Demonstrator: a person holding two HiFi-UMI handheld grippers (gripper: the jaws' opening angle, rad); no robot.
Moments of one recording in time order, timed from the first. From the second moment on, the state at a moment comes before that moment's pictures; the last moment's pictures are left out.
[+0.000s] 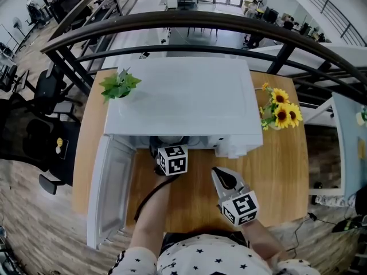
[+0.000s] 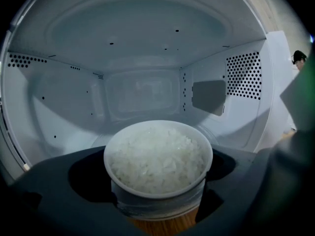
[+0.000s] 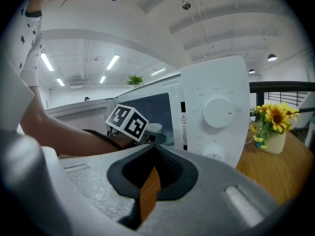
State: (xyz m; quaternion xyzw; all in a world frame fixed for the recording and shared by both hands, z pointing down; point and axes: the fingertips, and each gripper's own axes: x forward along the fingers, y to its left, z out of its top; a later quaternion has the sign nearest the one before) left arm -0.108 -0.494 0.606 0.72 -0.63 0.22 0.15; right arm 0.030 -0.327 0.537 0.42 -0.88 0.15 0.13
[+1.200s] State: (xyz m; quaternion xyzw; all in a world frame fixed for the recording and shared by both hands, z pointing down) left arm -0.104 -0.427 0.566 0.74 -0.62 0.17 0.17; right arm 0.031 -0.273 0.507 0.44 -0.88 0.13 0.12
